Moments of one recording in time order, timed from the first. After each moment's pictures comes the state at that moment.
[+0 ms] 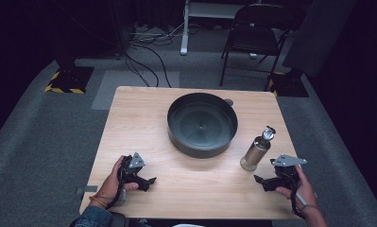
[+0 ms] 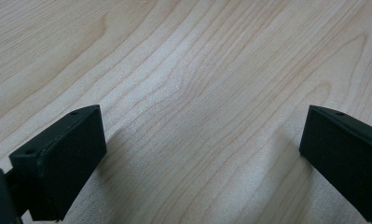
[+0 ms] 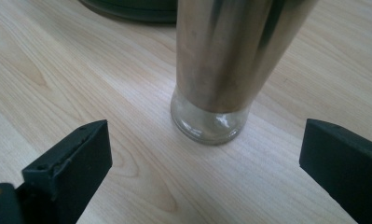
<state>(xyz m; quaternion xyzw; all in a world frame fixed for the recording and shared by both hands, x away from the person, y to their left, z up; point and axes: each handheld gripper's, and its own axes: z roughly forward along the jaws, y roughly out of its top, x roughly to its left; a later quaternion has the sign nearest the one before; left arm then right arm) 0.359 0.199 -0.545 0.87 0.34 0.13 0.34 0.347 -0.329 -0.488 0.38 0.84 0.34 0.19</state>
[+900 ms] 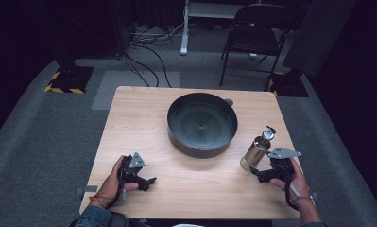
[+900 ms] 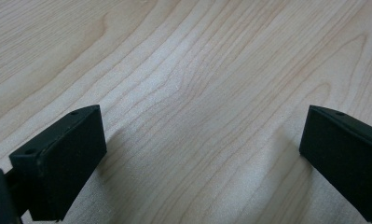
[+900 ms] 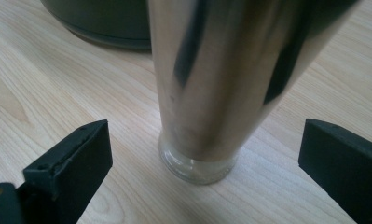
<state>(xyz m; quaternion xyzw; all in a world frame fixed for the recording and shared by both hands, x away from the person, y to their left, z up) 0.359 0.199 -0.545 0.87 0.34 0.13 0.34 0.369 -0.318 -0.485 0.39 0.83 0.35 0.19</state>
